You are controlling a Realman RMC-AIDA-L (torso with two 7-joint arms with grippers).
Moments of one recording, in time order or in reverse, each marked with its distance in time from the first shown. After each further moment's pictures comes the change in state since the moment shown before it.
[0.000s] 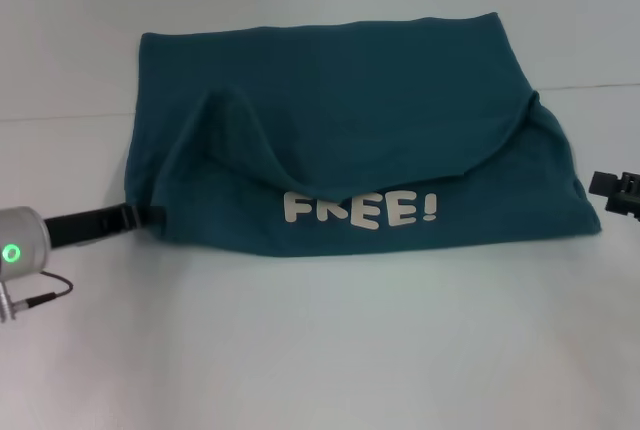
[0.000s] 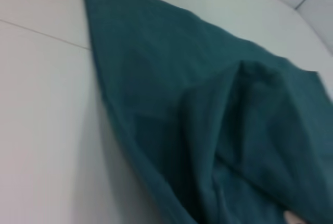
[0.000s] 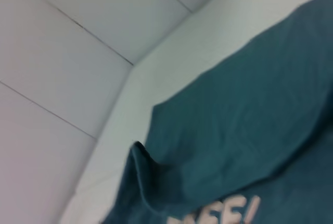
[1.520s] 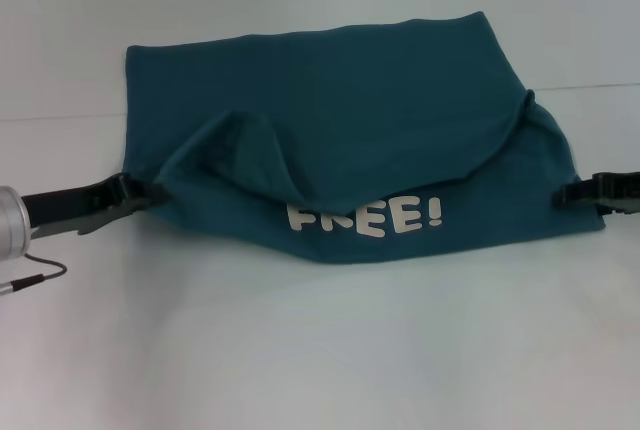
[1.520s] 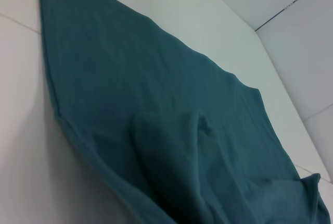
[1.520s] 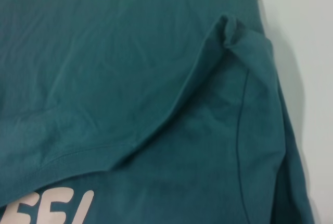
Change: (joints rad) left arm 0.007 0.024 -0.051 0.073 -0.008 0.191 -0.174; right arm 0.312 0.003 -0.129 0.060 -0.602 0.412 0.302
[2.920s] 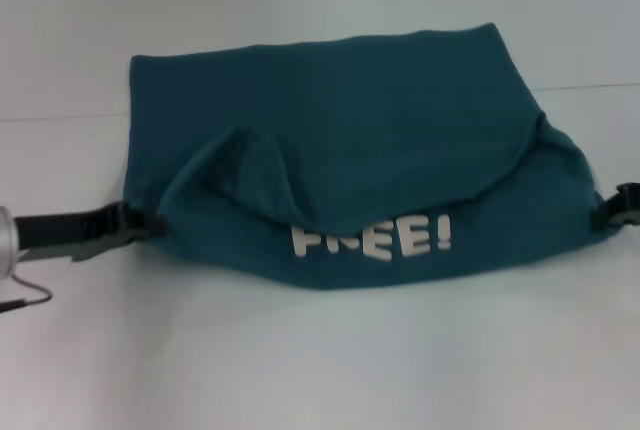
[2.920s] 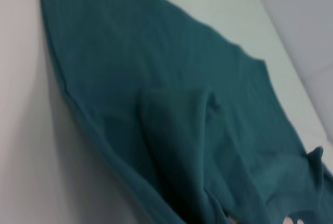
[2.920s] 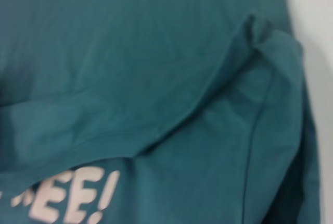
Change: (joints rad) left arm 0.008 0.015 0.004 0.029 0.084 0.106 -0.045; right arm -0.046 -0.020 -0.009 -0.142 0.002 -0.238 0.034
